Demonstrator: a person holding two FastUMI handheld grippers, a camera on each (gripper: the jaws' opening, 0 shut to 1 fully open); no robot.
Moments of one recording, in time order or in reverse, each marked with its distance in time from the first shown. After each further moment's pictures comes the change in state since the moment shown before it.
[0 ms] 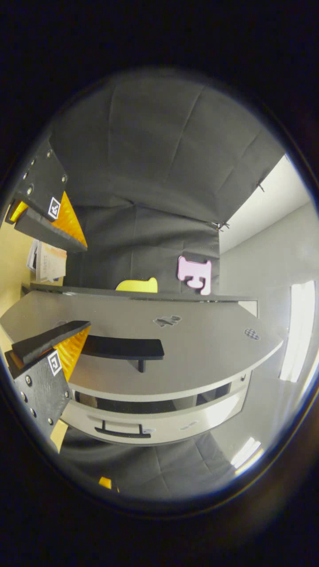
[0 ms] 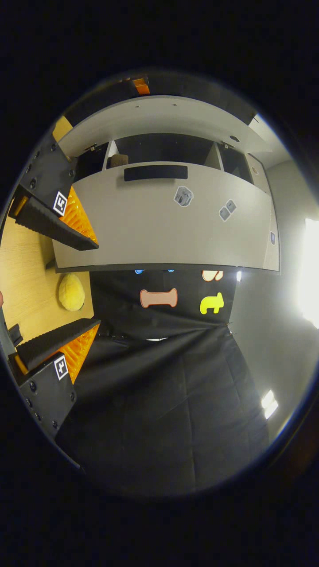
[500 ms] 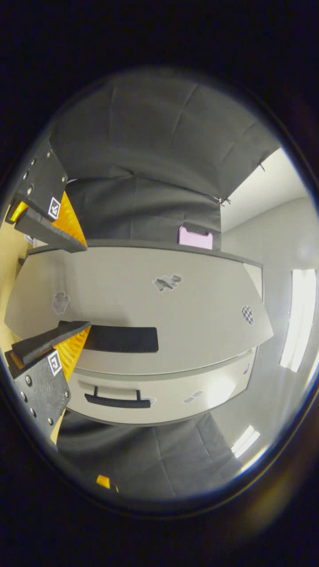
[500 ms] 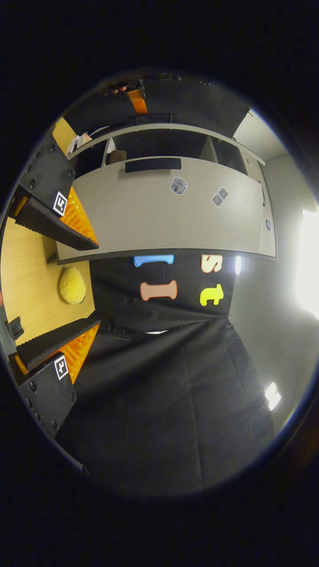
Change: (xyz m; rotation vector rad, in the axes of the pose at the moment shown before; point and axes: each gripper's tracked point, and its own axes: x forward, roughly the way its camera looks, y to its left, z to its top) left arm 0.031 -0.104 -0.002 0.026 -0.016 -0.117; right arm -0.015 -0.031 -0.003 0.029 -0.006 -0.010
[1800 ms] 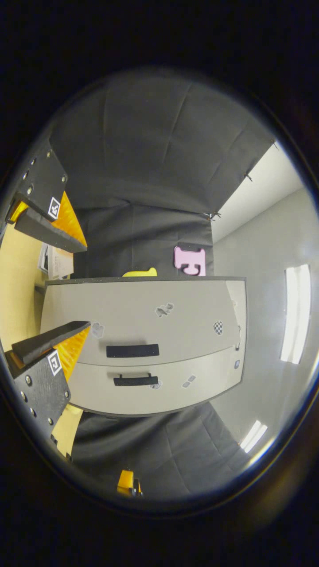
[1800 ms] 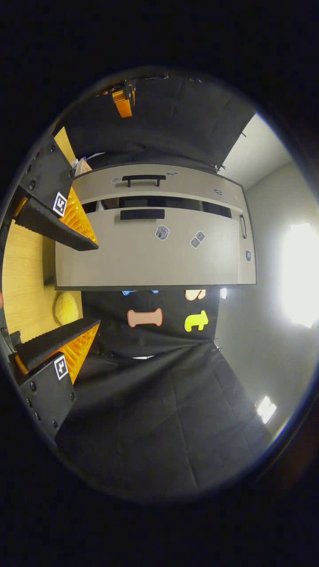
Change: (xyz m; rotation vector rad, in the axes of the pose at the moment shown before) left arm -0.181 0.068 0.006 0.049 0.017 0.068; right arm -0.073 0.042 0.013 -0.007 -0.098 0.181
